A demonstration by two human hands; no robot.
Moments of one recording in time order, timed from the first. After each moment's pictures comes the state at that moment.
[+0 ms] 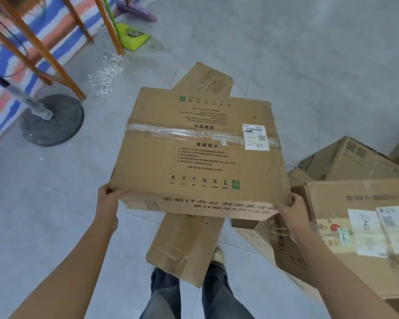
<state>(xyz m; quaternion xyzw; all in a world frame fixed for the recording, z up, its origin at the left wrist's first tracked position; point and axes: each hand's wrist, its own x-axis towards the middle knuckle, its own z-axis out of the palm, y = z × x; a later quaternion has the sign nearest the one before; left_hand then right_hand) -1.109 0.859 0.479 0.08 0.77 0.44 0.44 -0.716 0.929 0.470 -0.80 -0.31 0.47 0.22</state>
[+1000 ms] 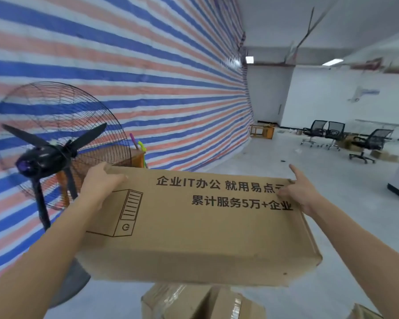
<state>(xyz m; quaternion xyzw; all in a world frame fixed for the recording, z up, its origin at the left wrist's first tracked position) -1.224 0.905 0.851 0.38 0.73 0.55 0.15 -0.847 1.017 0.859 -0.59 -0.57 0.38 0.42</state>
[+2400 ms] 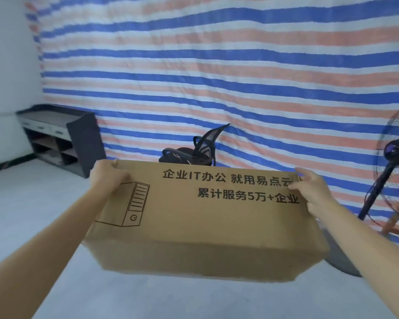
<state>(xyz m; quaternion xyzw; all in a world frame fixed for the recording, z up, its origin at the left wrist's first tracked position) -0.942 0.390 0.817 -0.36 0.81 0.37 -0.28 -1.085 0.767 0.800 -0.03 -0.75 0.66 0.00</state>
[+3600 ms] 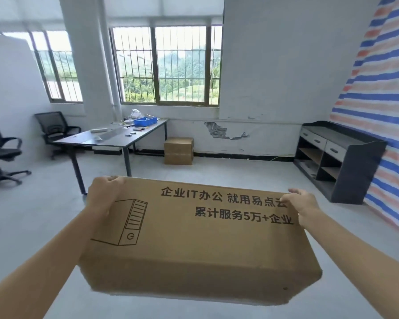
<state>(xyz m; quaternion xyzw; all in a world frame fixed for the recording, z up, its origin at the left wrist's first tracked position) -0.233 0.164 0.821 -0.70 0.43 0.18 -0.54 -0.622 0.135 0.797 0.38 -0.67 0.51 -0.38</state>
